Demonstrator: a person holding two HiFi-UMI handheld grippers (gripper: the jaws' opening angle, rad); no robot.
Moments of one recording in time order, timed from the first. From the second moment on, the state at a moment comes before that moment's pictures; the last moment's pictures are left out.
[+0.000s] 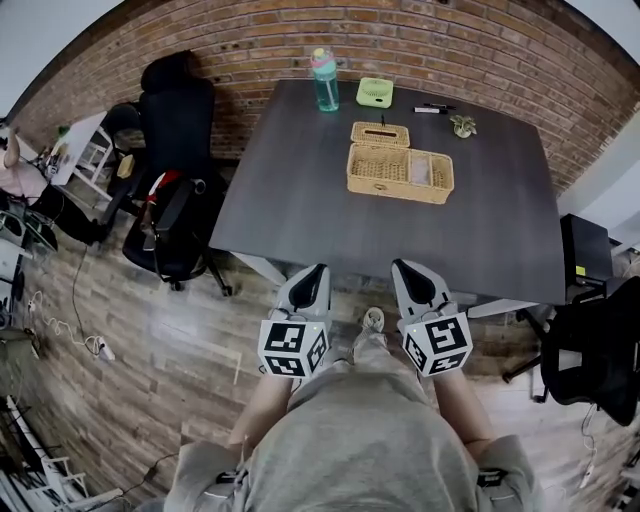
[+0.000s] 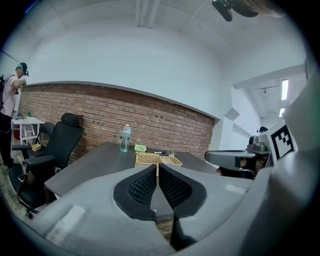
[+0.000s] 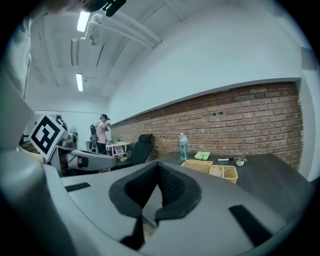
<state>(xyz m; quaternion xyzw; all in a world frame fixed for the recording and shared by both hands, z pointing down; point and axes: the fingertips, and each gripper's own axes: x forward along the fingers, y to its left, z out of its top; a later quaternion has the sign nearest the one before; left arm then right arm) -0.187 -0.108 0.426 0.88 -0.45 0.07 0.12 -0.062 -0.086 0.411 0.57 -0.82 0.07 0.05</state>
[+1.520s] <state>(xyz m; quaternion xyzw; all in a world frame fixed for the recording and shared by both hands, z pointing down) -0.221 -0.032 0.429 0.88 -0.45 0.06 0.12 -0.100 -0.011 0.416 0.57 -0.82 0.06 0.05</state>
